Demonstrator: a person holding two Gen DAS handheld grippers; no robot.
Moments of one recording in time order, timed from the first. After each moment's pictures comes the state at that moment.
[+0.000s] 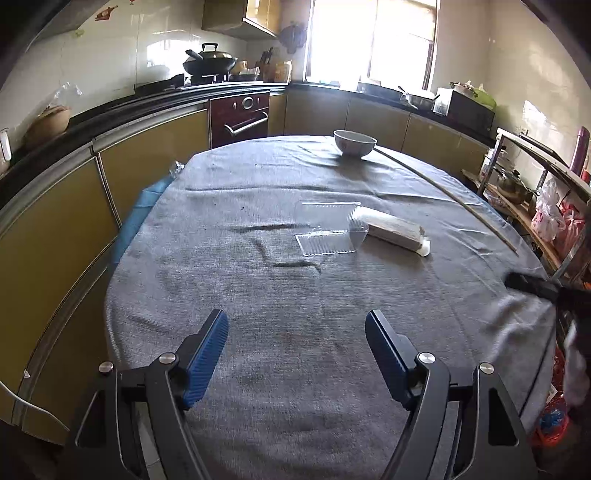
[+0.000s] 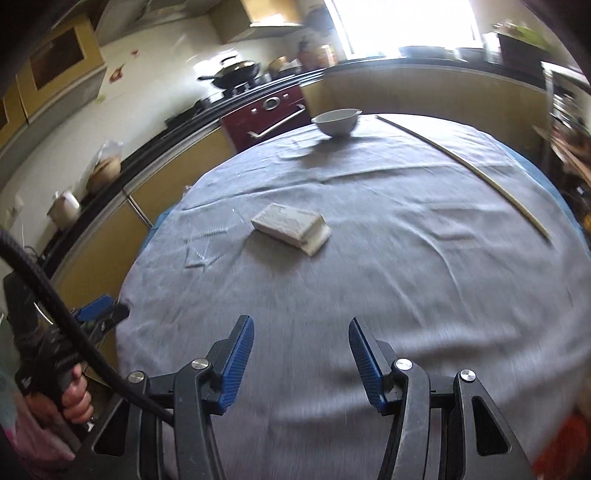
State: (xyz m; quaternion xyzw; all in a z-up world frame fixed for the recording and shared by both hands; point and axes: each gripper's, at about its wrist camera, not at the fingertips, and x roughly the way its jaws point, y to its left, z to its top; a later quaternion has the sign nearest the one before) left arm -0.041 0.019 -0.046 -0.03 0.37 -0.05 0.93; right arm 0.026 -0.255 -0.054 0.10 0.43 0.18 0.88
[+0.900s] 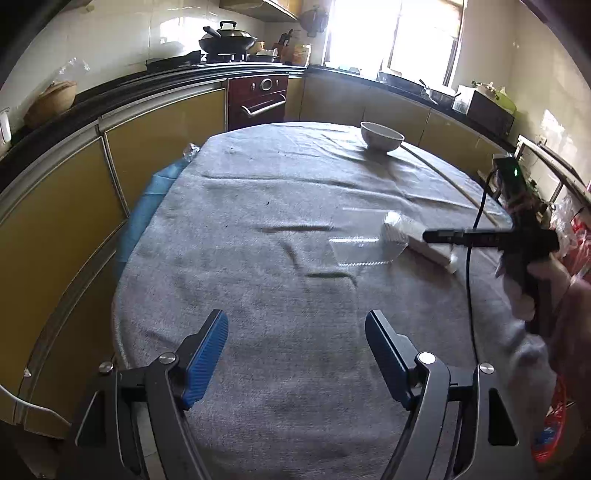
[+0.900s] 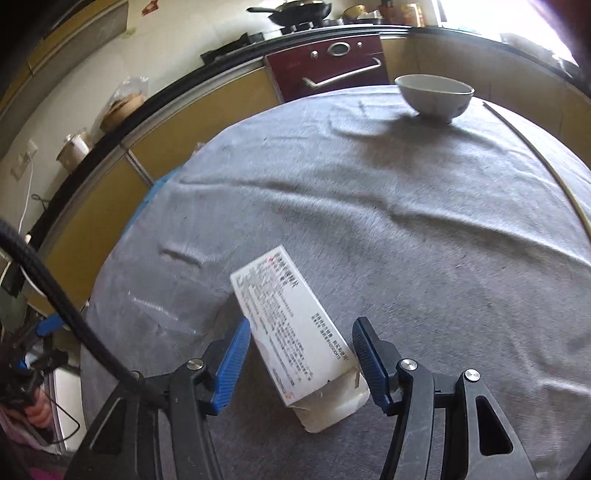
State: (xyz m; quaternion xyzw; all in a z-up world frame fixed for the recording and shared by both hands) left arm -0.004 0.050 -0.044 -0.06 0.41 -0.04 0.91; right arm 0.209 -0.187 -0.109 0.02 0.49 0.31 0.82
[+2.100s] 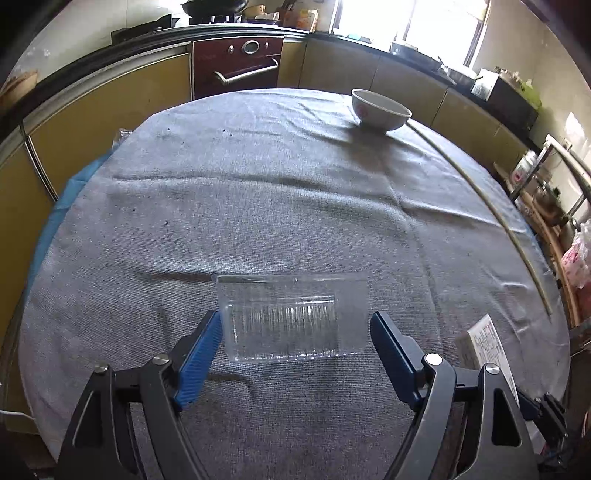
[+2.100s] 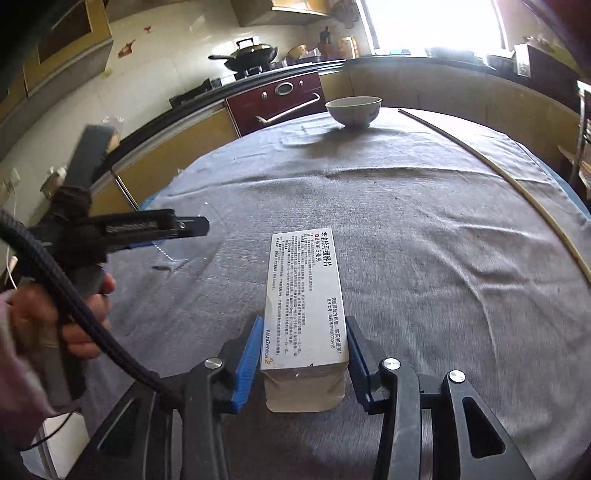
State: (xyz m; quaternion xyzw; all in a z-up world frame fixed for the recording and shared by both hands) left arm 0.122 -0.034 -0.077 -0.08 0.46 -0.02 0.88; right arm 0.078 -0.241 -0.095 0.07 0.42 0.20 0.88
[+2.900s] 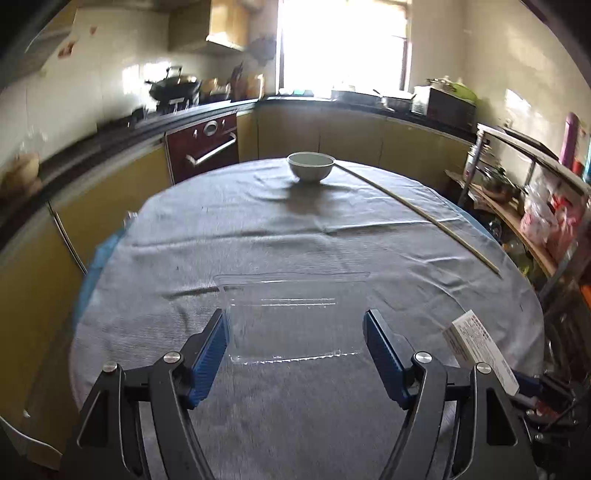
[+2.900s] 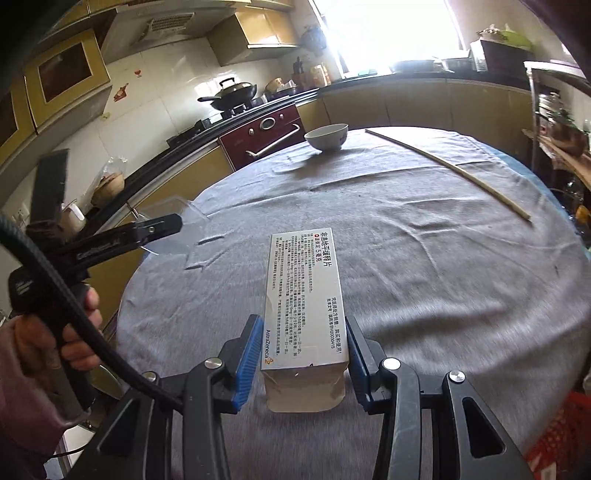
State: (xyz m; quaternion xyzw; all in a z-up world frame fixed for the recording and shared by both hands) left arm -0.003 -0.074 -0.002 0.01 0.34 -0.07 0.94; right arm -0.030 -0.278 -0.060 0.13 0.38 0.16 0.90
